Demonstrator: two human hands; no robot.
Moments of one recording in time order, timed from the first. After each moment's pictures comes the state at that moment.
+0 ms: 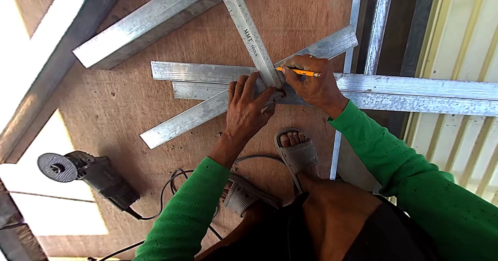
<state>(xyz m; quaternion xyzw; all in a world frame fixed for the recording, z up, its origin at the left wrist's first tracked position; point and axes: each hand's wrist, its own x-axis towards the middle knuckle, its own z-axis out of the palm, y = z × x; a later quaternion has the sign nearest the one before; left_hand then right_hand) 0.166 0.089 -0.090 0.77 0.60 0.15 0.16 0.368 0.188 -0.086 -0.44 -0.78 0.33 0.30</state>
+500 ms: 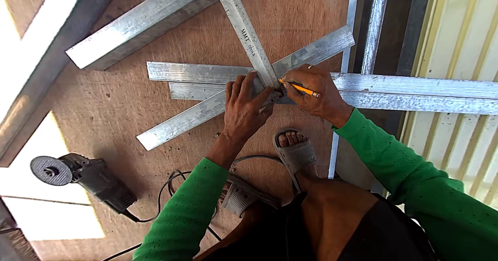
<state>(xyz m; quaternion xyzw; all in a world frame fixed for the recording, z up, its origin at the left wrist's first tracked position) 0.166 0.093 -0.097 0.77 0.60 0.17 0.13 0.382 0.173 -0.080 -0.39 -0.83 0.32 0.25</state>
